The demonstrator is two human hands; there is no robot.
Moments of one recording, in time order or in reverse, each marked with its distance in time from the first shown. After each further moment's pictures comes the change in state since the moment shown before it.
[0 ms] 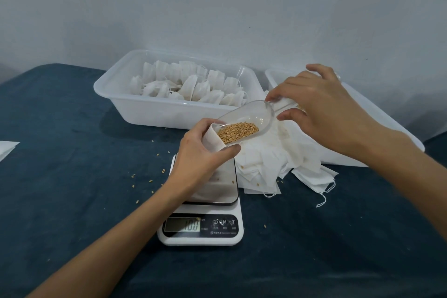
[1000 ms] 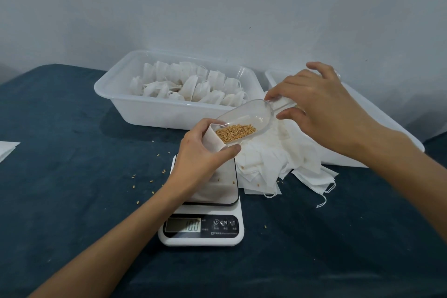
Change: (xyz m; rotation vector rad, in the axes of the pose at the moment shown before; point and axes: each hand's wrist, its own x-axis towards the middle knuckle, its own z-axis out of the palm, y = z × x) left_hand -0.001 0.002 -0.001 -0.015 0.000 -0.017; right_hand 0.001 -0.004 -0.003 -0.011 0.003 0.002
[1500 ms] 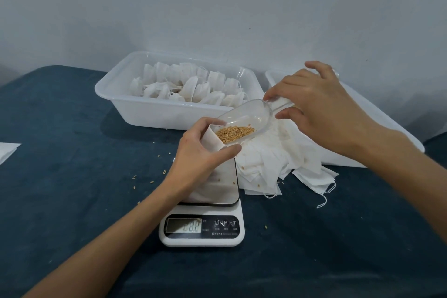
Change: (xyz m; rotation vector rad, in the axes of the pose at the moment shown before) left_hand 0.003 0.001 -0.005 -0.023 -0.036 0.041; right_hand 0.002 -0.002 -0.001 -0.031 -0.007 -0.002
